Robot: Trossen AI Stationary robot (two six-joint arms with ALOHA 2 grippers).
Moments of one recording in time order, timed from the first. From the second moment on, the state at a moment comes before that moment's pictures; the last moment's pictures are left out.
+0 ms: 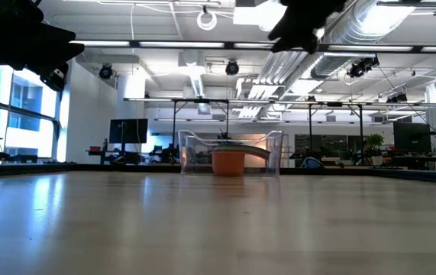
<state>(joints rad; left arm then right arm) -0.35 0.01 0.01 0.06 -0.32 -0.21 -0.19 1.24 1.14 -0.55 -0.08 0.21</state>
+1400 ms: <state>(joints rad) -0.35 0.01 0.01 0.06 -0.32 -0.21 -0.18 0.00 0.08 -0.10 -0.10 0.38</state>
